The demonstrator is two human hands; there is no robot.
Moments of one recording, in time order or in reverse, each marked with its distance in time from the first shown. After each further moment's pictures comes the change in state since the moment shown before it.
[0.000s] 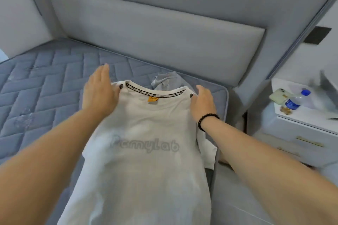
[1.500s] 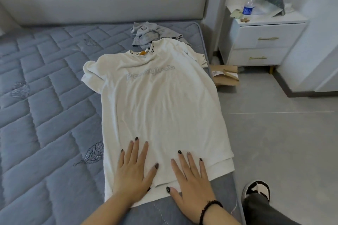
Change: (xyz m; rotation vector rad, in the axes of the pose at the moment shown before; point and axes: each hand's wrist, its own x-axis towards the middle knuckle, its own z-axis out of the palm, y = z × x) left_hand -0.484 -0.226 0.079 0.126 -0.566 0.460; right_hand -0.590 0.055 0.215 -0.609 -0.316 -0.048
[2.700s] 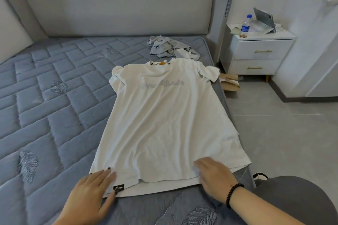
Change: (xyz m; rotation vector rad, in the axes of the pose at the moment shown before) left_hand -0.170 -0.158 -0.088 0.178 0.172 0.272; right_hand -0.062 -0.038 -0.013 0.114 0.041 -0.162
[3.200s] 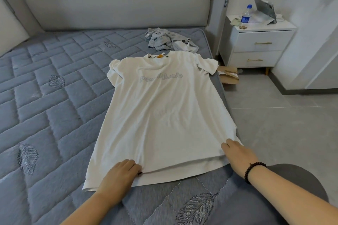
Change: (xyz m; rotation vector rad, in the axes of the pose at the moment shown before) left_hand 0.043 0.046 0.024 0.003 0.083 0.265; right_hand -0.009 0.067 -0.022 -0.305 -0.160 0.283
